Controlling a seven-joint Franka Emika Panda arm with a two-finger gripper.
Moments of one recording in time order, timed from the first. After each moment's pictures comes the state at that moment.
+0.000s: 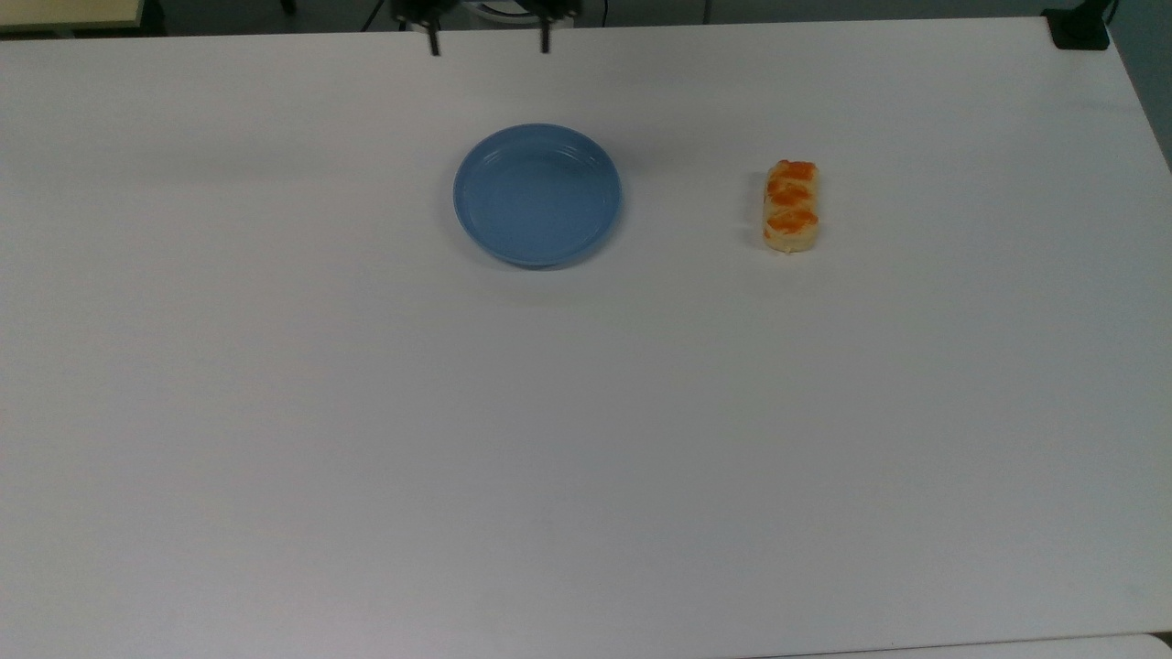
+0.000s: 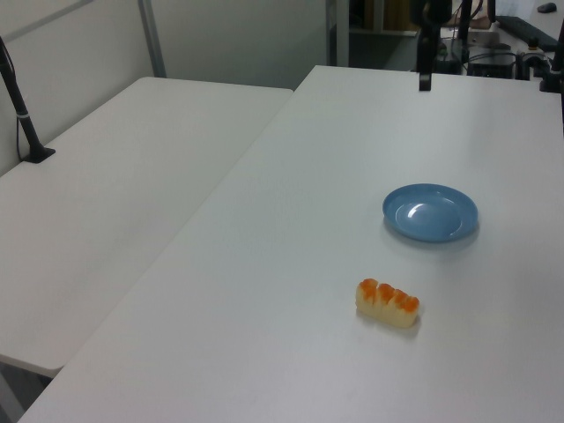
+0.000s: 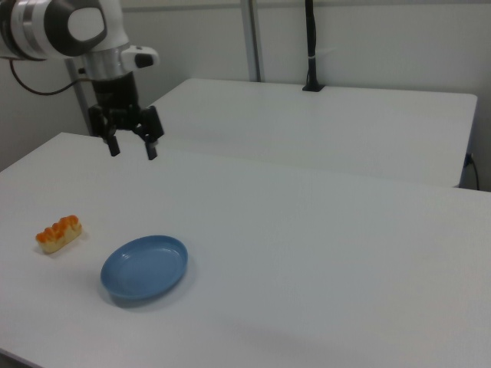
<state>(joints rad) 0.07 -0.01 0.02 -1.68 -0.06 1.61 -0.01</state>
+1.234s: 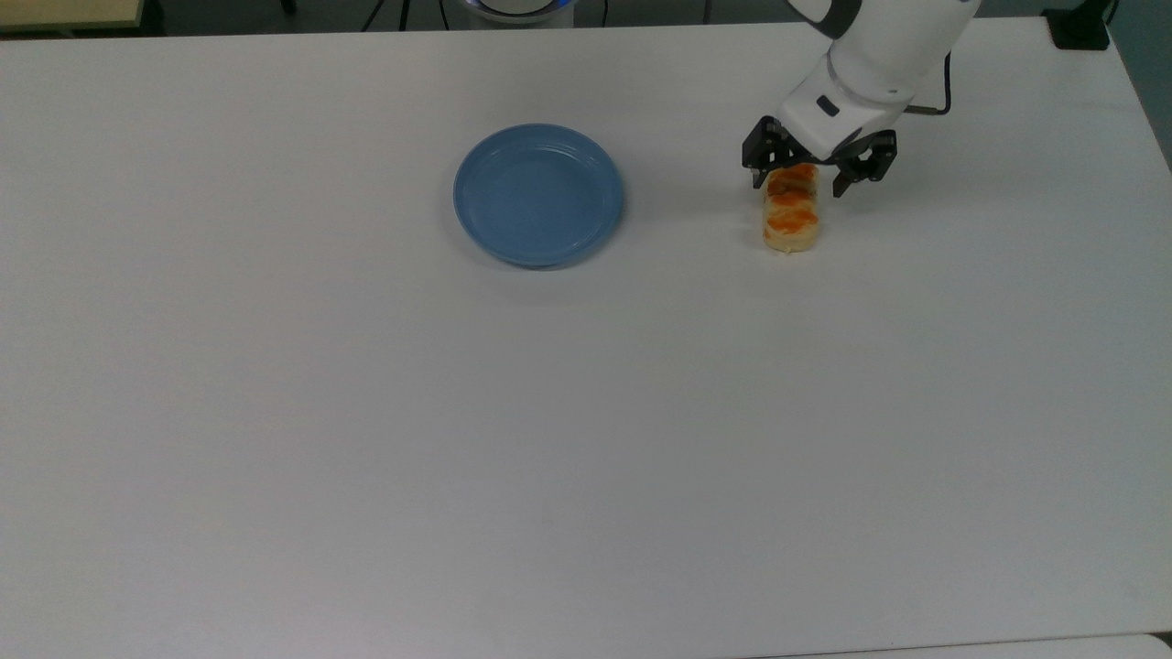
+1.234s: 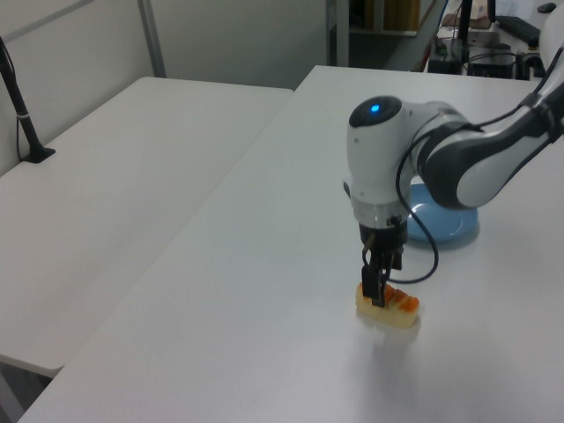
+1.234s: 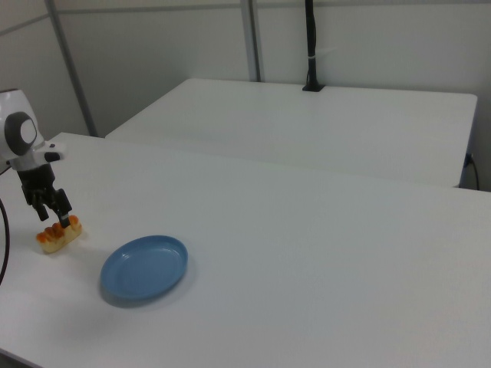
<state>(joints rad) 0.59 0.38 0.04 -1.76 -0.06 2.04 0.69</state>
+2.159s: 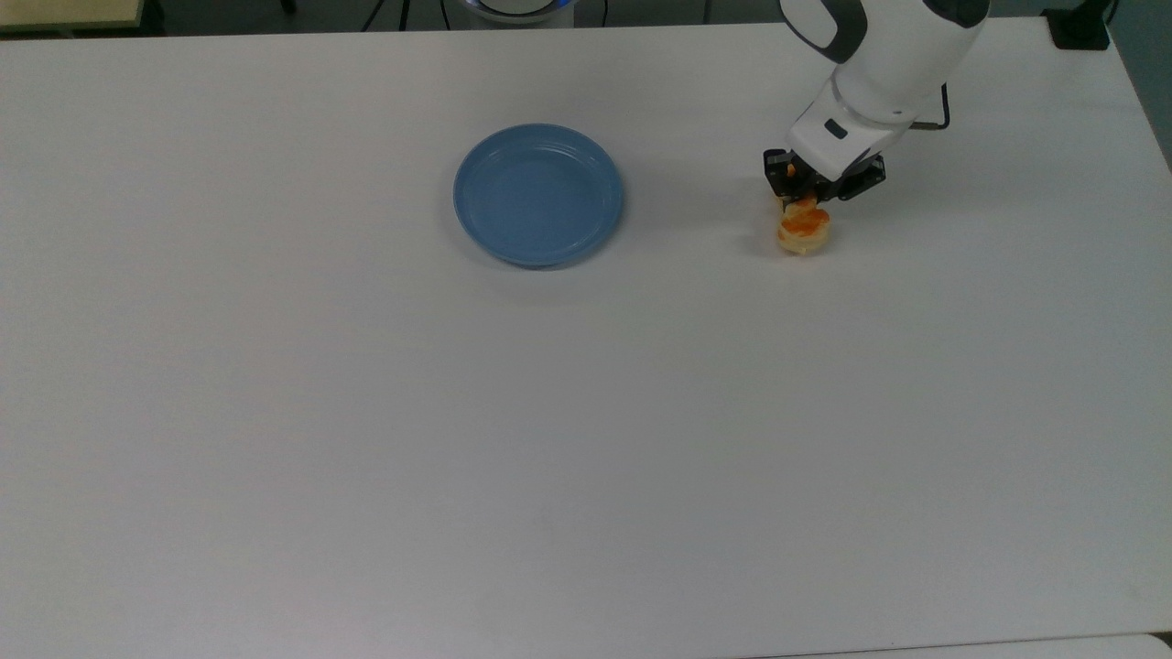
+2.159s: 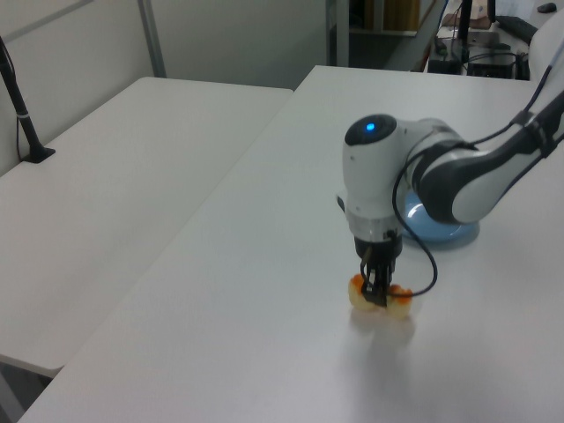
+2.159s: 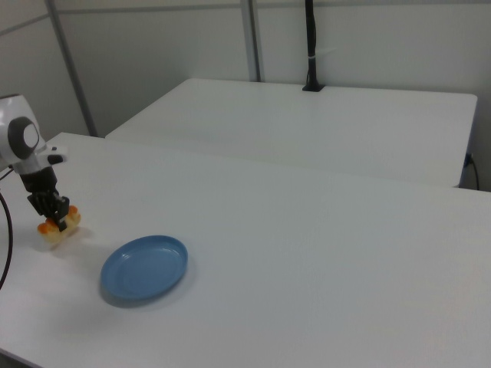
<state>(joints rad) 0.57 0.41 0.06 -1.74 -0.08 2.05 0.63</state>
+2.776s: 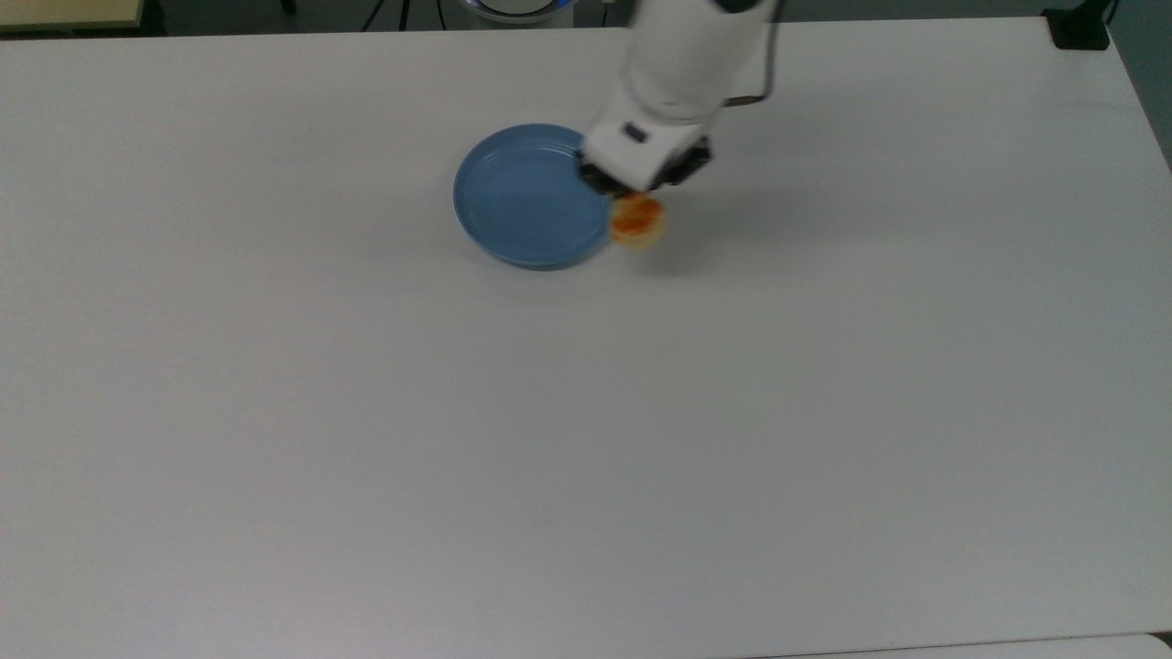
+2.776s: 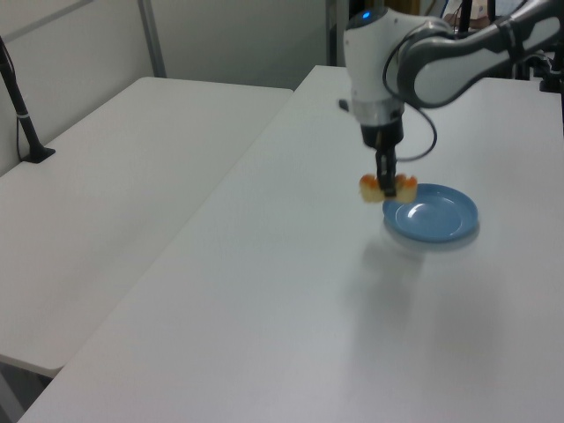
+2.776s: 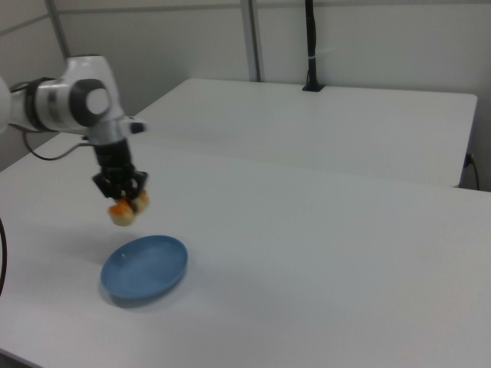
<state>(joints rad) 0.21 0.24 0.05 -1.77 -0.09 1.86 0.05</state>
